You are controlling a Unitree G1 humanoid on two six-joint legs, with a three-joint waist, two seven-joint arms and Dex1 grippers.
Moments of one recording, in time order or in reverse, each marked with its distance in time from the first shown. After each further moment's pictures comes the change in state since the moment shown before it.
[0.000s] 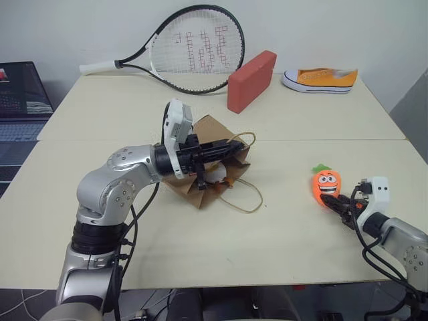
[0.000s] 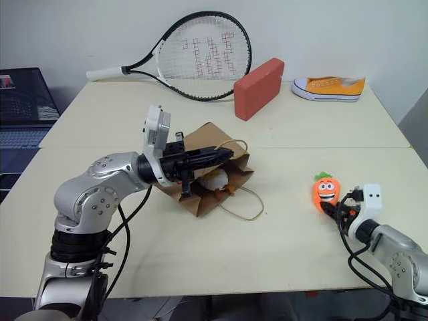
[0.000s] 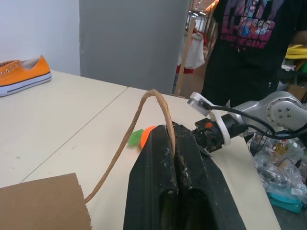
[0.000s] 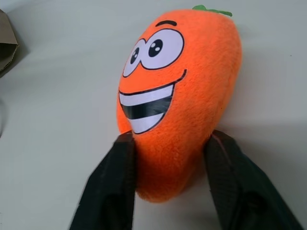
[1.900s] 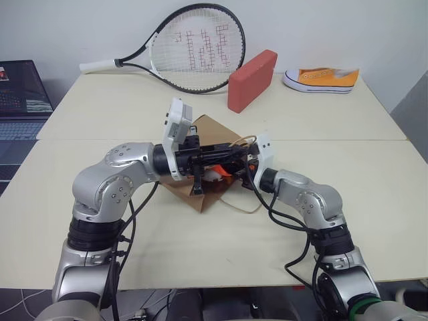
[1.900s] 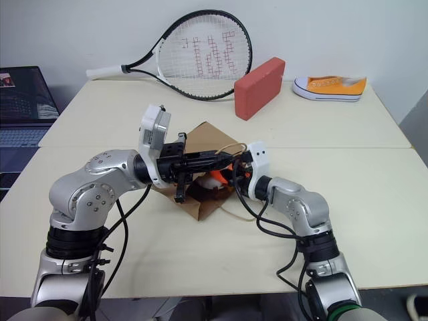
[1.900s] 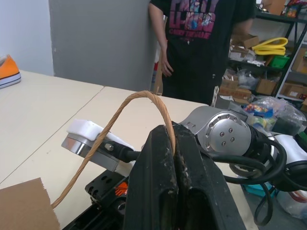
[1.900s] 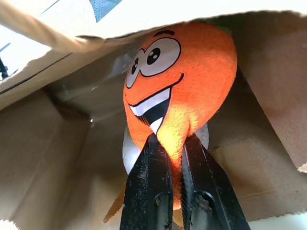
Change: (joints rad) left arm -0.033 0.021 -0.005 -0.002 -0.038 0.036 -0.089; right arm -0.545 0.400 0.508 0.232 -0.103 -0.062 -0.030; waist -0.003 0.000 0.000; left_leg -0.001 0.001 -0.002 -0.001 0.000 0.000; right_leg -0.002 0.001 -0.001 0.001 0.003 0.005
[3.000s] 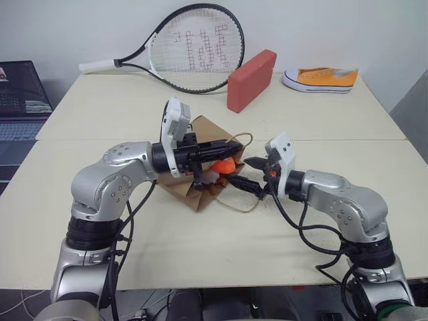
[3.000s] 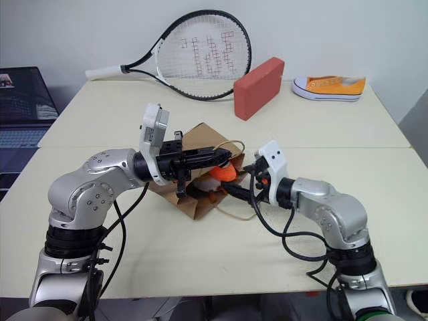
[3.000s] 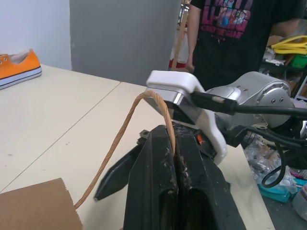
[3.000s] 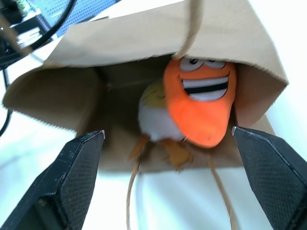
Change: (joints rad) left arm -0.001 0.006 0.002 0.026 0.022 -0.013 0.044; right arm 0.091 -0.298 -0.018 -0.370 0.098 0.169 0.156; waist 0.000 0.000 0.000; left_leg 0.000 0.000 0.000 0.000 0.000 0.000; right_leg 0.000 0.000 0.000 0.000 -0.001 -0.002
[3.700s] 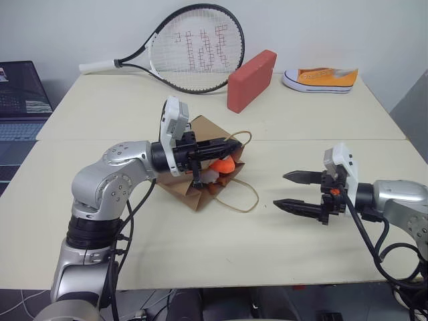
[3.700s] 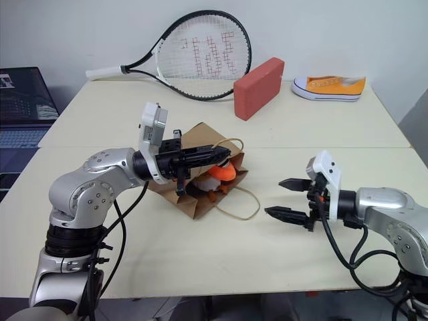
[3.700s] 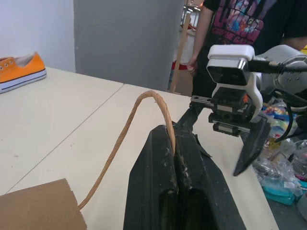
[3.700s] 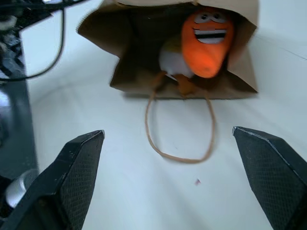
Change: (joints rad) left arm -0.002 0.001 0.001 0.016 0.004 -0.020 -0.001; right arm 0.253 -0.419 -0.220 -0.118 0.114 -0.114 0.287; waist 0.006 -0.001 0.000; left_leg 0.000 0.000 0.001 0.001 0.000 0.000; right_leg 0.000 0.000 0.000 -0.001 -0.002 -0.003
